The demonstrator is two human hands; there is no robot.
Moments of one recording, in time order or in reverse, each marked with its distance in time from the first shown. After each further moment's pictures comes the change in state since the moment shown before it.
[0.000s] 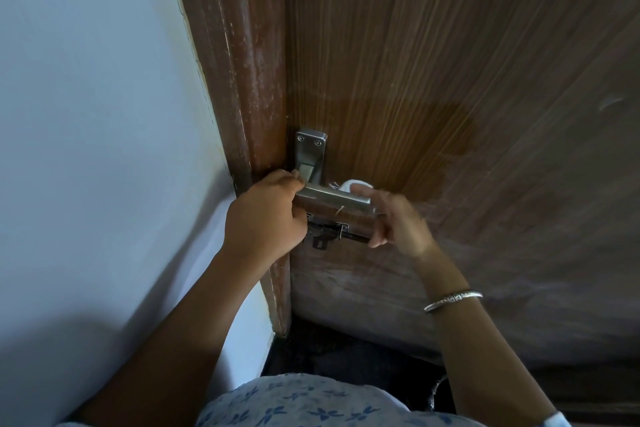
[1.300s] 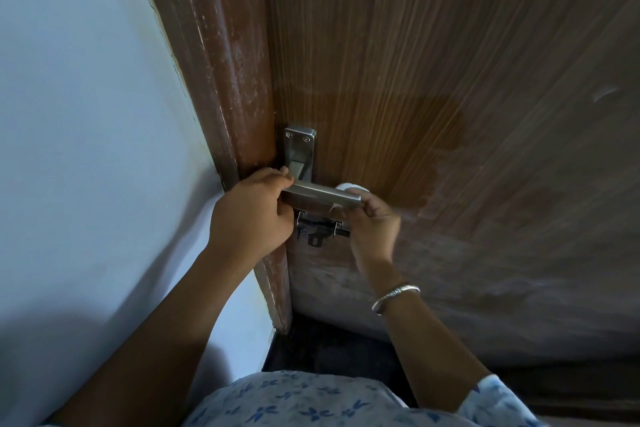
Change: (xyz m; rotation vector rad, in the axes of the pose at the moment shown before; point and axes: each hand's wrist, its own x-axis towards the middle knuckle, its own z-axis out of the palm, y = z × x) left_hand 0.000 -0.002 0.003 -0.019 0.019 0.007; right_hand 0.032 0.055 0.044 0.218 0.542 -0.223
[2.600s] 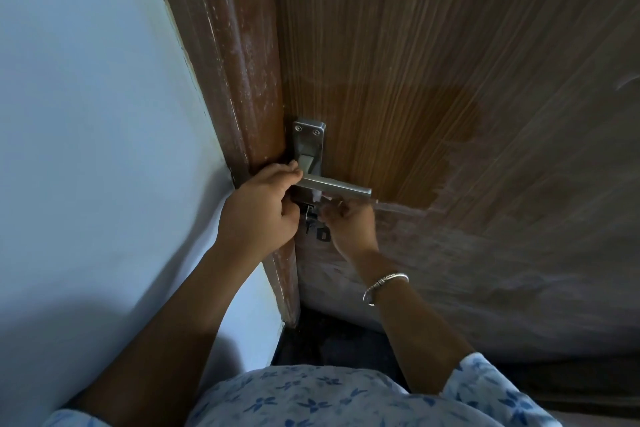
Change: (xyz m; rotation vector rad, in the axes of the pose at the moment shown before) left_hand -0.006 -0.006 0.000 -0.065 0.030 0.086; right_hand -0.010 0.000 0.020 -0.343 -0.281 -0.053
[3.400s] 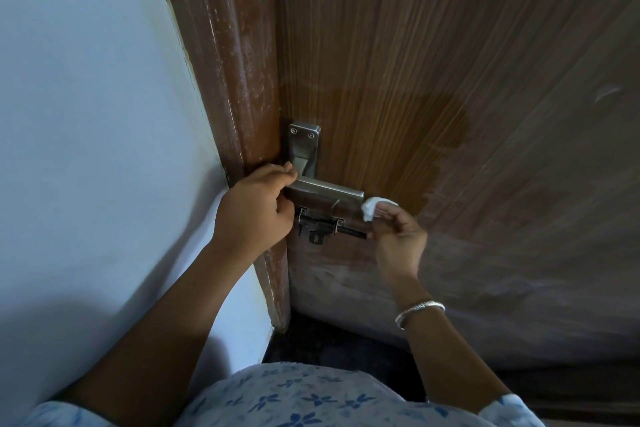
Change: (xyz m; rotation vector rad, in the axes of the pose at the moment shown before) left_hand 0.002 -0.005 0.007 -0.026 0.047 0.014; right_hand -0.013 0.030 -0.052 0.334 0.378 0.079
